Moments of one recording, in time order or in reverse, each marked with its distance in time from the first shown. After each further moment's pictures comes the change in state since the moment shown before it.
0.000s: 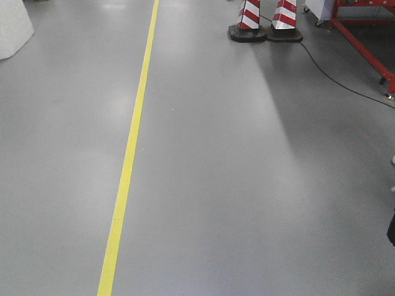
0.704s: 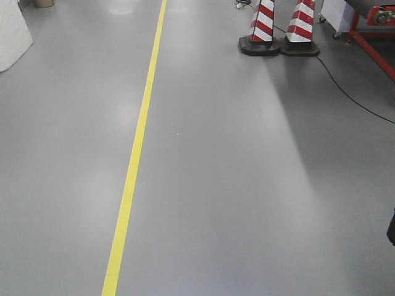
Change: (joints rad) left arm 0.000 0.000 0.000 0.000 0.000 0.000; right arm 0.000 0.000 0.000 0.000 0.000 0.000
